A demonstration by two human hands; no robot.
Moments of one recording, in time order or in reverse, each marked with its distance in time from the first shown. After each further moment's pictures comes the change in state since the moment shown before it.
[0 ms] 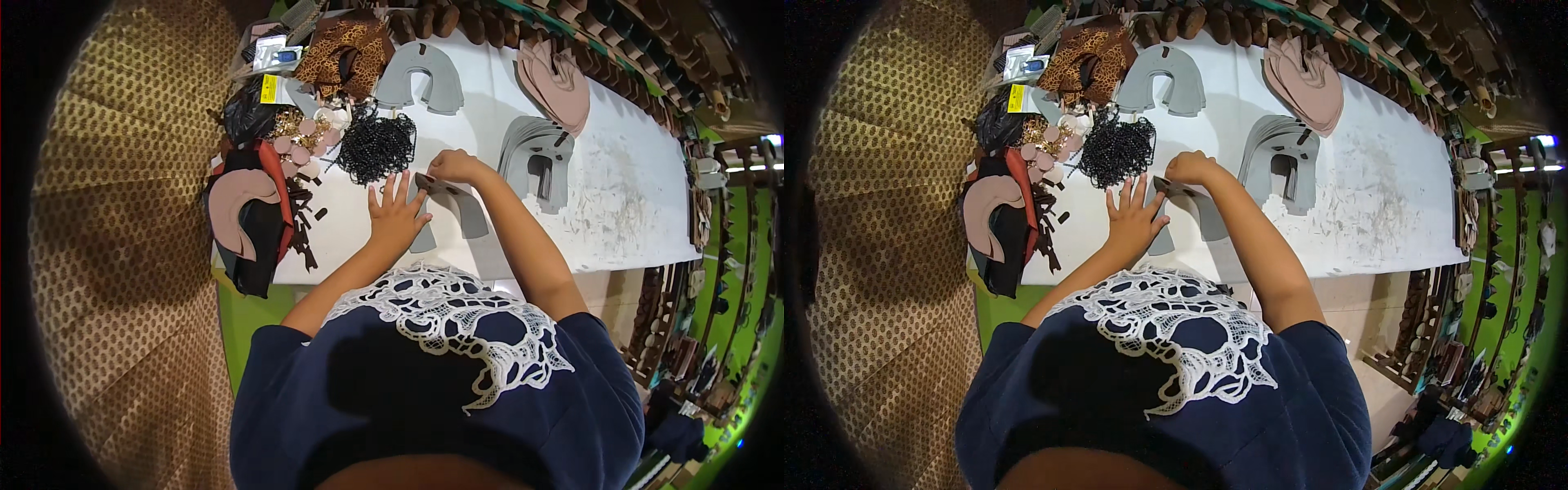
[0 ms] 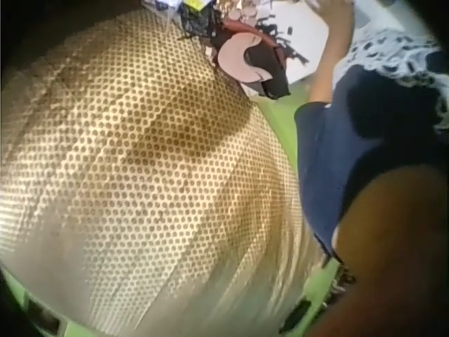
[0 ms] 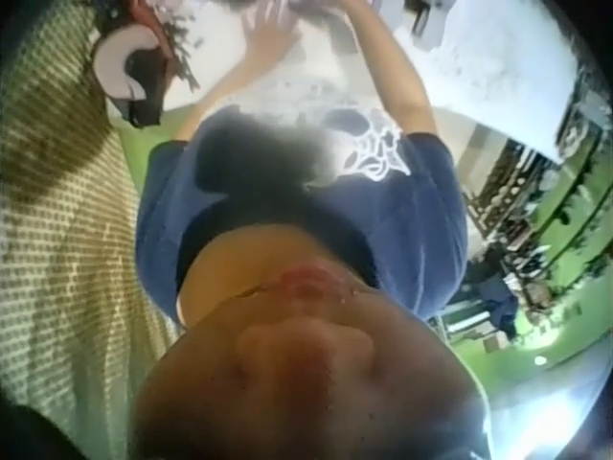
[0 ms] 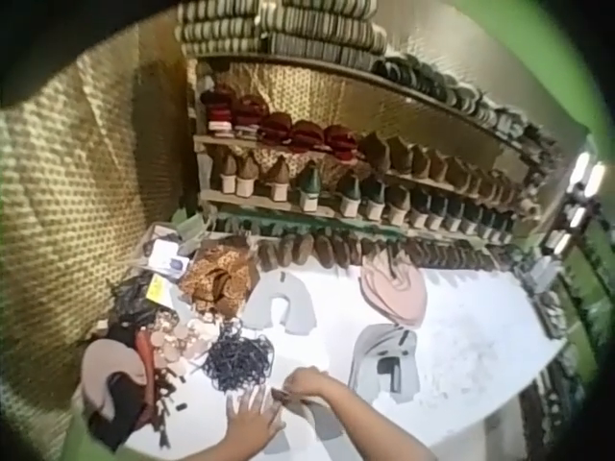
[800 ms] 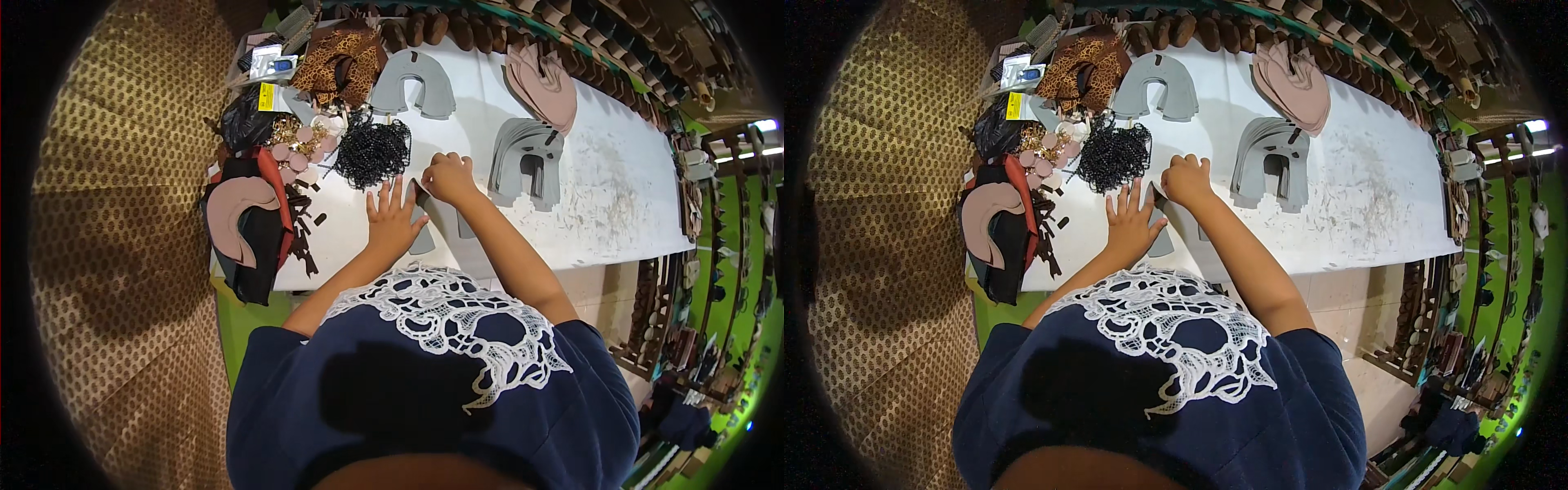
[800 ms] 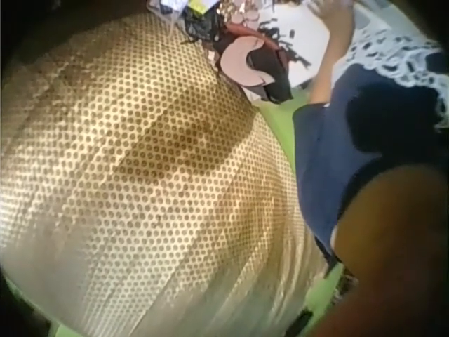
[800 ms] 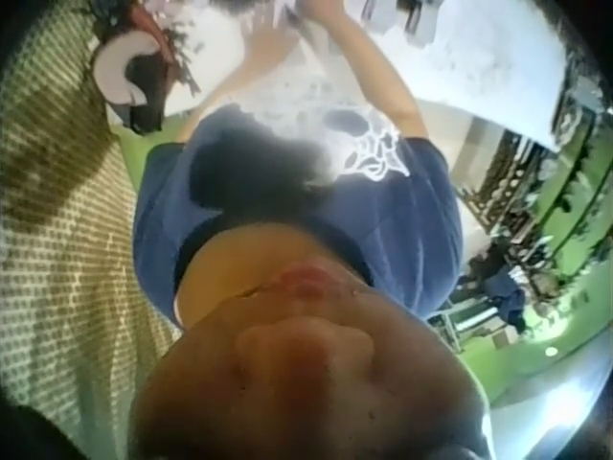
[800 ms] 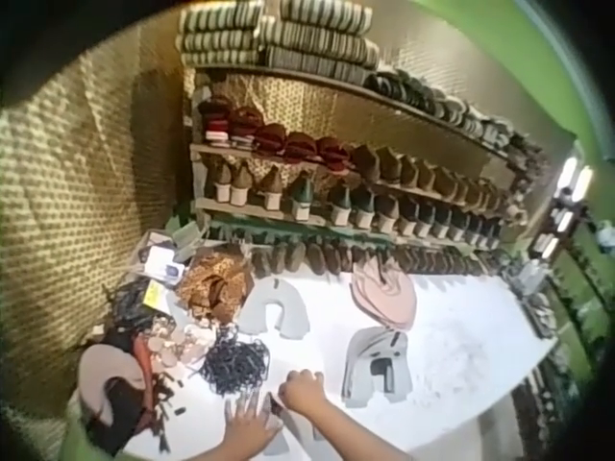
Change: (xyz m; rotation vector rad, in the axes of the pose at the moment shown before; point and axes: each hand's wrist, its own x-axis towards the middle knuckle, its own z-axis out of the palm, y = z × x) left_hand -0.010 -0.008 0.005 -0.088 -0.037 -0.057; right_hand -0.060 -0.048 0.022 -0.259 0.590 -0.064
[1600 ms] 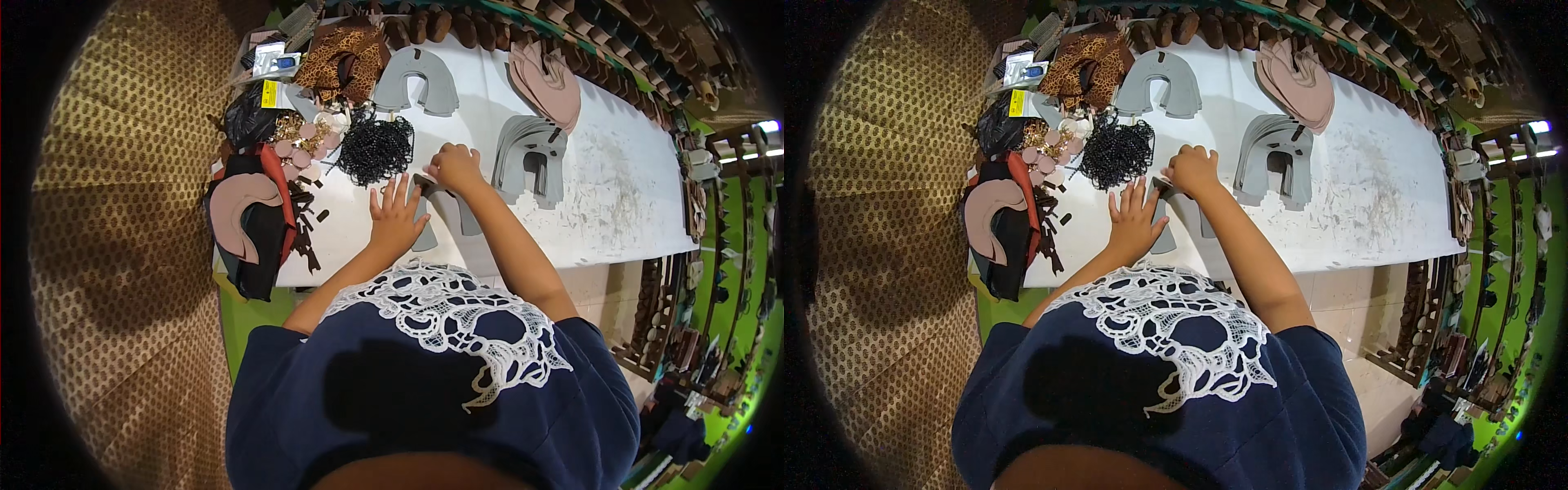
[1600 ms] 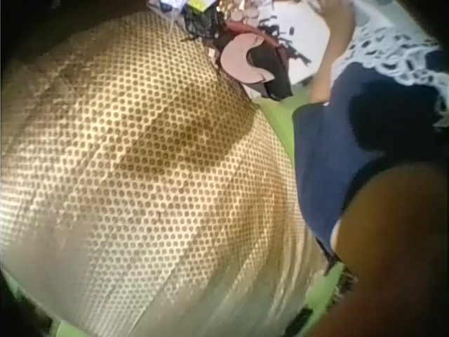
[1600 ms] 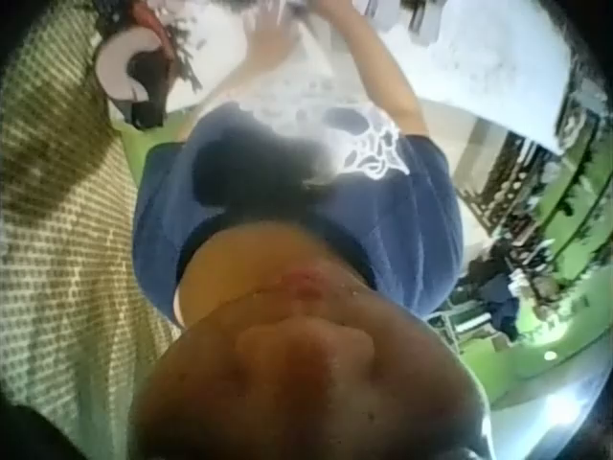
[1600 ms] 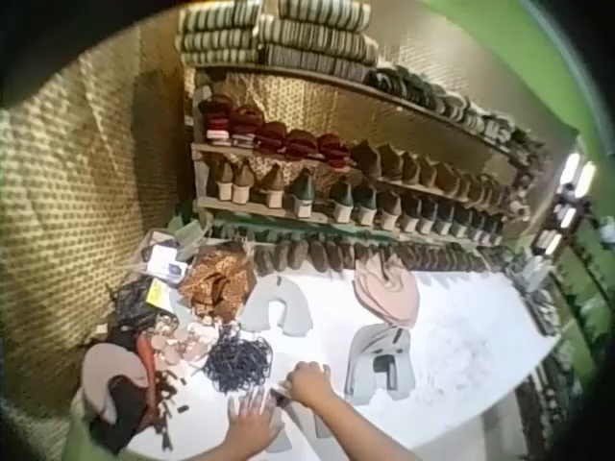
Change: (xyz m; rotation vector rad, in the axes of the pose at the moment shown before) left_hand -0.001 0.003 -0.008 -0.013 0.016 0.017; right_hand 0.007 0.004 -0.017 0.080 -0.017 0.052
